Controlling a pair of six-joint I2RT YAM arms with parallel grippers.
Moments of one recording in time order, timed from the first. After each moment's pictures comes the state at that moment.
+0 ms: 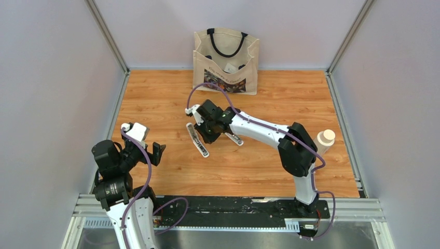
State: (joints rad) left arm 0.37 0.38 0.79 -0.85 0.75 0.38; right arm 0.91 1.94 1.59 -0.63 -0.11 0.03
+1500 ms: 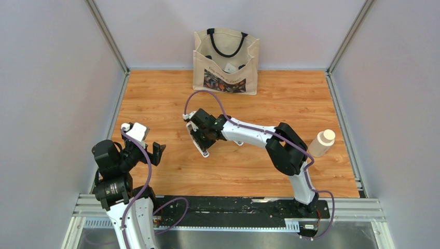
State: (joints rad) left arm 0.38 0.38 0.79 -0.85 0.75 0.38; right arm 0.98 2.06 1.60 -0.55 -0.05 0.20
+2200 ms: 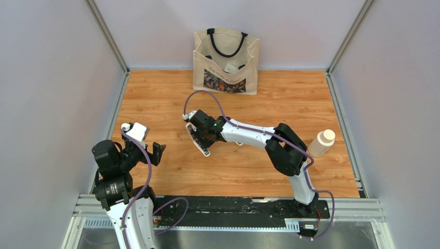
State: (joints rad) left arm 0.38 0.38 0.79 -0.85 0.75 0.38; right arm 0.99 2.06 1.58 -0.53 0.04 0.18
